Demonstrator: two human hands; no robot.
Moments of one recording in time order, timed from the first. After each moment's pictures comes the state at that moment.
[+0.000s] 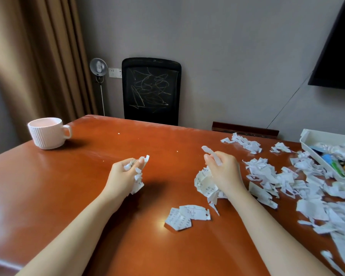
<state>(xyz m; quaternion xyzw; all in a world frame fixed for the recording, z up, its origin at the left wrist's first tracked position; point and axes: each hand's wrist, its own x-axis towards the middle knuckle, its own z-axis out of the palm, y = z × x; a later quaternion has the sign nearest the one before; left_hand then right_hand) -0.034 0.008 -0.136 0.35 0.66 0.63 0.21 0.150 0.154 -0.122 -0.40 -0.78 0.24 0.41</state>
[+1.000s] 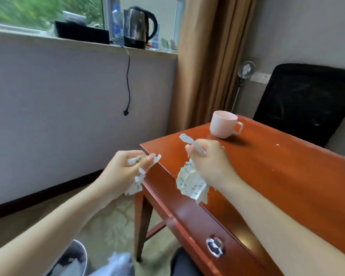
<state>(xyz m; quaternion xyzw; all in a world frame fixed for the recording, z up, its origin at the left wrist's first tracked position) -0.153 -0.326 -0.120 0.21 0.77 0.61 0.03 -0.120 -0.132 -0.096 0.00 -0.90 0.37 0.23</state>
